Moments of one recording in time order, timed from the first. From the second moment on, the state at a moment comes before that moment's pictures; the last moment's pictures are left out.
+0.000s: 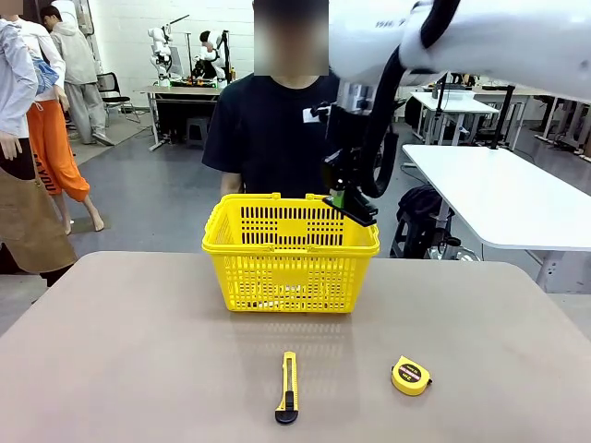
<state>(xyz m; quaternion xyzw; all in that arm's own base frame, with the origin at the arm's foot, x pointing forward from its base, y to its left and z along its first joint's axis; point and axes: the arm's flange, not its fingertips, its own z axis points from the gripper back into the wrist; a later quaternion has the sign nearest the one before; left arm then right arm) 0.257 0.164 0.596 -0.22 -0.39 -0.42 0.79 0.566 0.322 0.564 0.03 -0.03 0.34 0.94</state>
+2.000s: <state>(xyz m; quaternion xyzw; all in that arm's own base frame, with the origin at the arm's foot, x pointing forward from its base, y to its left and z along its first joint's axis) 0.257 0.164 0.596 -0.22 -0.39 -0.42 0.79 0.622 0.409 0.442 -0.01 -0.02 0.39 0.92</state>
